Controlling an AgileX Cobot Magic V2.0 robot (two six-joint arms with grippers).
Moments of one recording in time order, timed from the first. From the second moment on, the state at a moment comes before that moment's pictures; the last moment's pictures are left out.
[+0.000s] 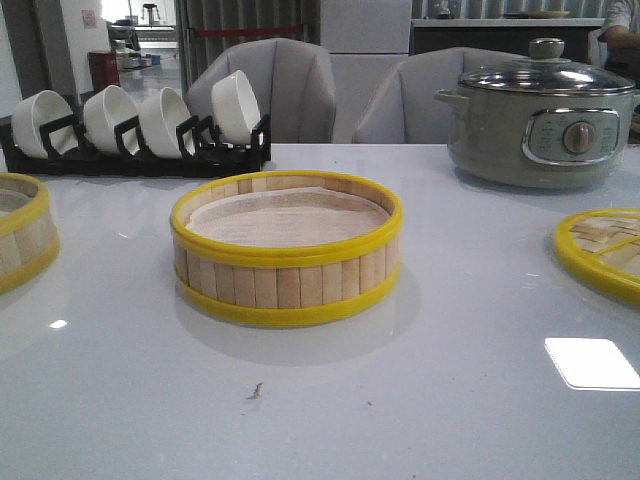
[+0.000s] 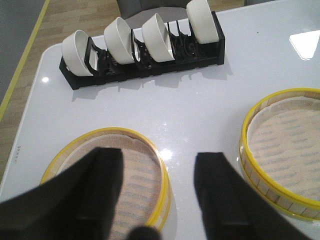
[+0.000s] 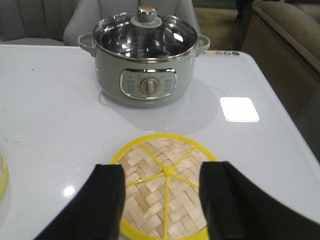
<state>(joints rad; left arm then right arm) -0.28 1.06 -1.17 0.26 0.72 -0.14 -0.09 0.77 -0.74 -0.13 0.37 0.13</state>
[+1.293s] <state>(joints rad) -0.20 1.64 -1.17 0.26 0.53 -0.22 -0.09 0.78 -0.74 -0.13 0.45 0.13</state>
